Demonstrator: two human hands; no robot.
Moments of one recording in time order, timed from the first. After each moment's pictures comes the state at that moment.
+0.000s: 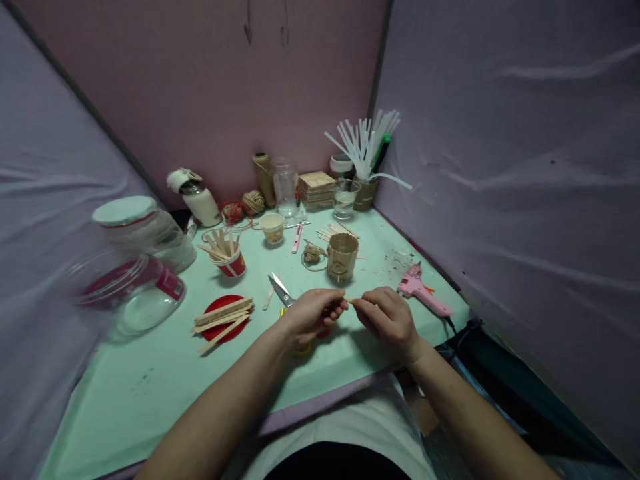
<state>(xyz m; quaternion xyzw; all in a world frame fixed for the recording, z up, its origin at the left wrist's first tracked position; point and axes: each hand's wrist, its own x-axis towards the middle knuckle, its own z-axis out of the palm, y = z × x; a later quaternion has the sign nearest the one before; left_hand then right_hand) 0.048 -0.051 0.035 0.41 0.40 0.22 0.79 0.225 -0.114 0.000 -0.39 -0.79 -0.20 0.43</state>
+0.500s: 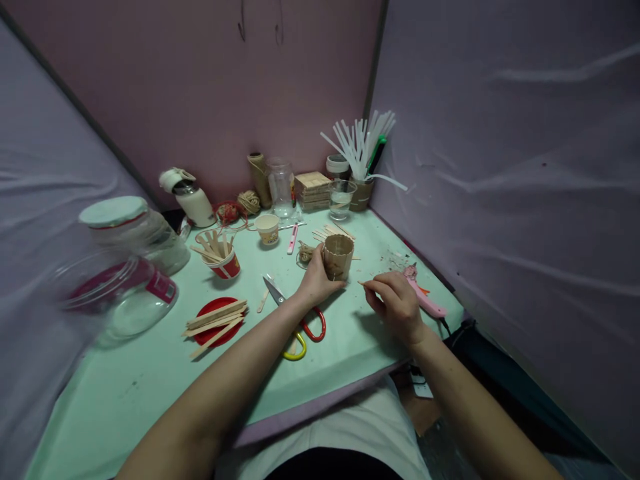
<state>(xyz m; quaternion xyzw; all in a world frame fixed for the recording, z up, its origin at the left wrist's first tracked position) 0.083 0.019 -0.015 0.71 0.41 0.37 0.43 0.257 -0.092 -0.003 -0.42 -0.75 -0.23 0.45</state>
